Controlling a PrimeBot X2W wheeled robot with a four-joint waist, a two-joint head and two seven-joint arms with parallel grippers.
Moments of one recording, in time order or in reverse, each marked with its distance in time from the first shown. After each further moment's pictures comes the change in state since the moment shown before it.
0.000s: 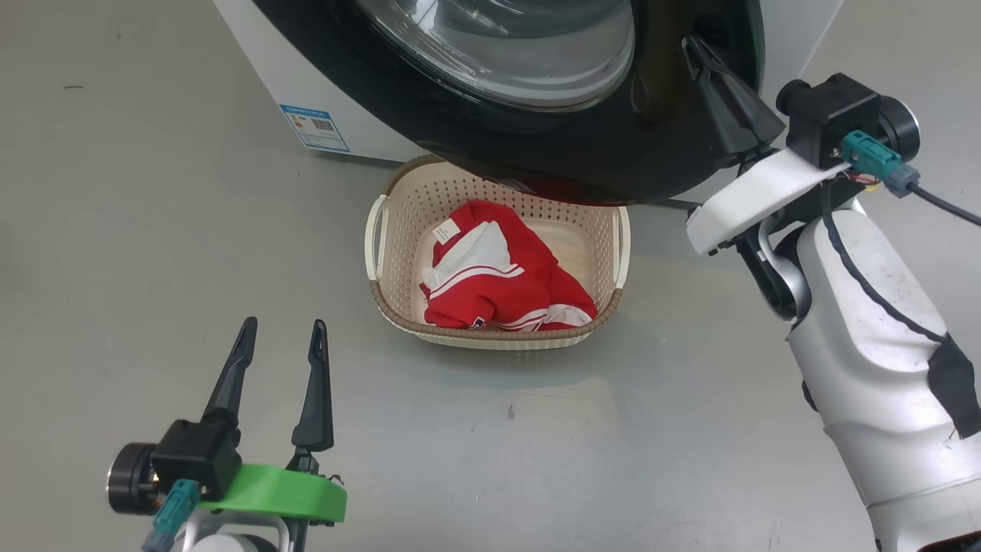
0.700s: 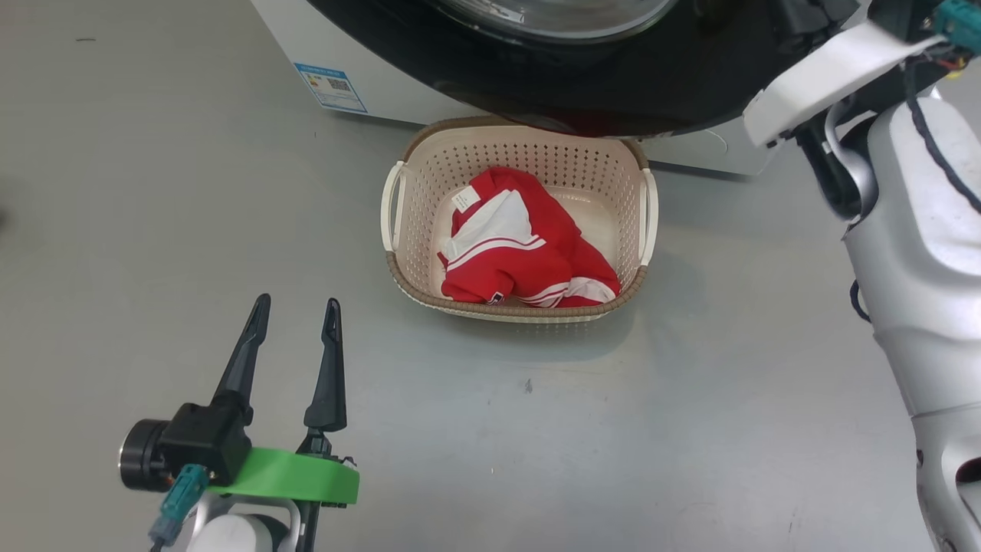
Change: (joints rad) left arm -0.043 -0.007 -0.029 0.003 -0.017 0.000 -0.018; right arm -0.215 -0.059 -0.023 0.099 0.037 0.009 0.018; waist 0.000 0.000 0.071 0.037
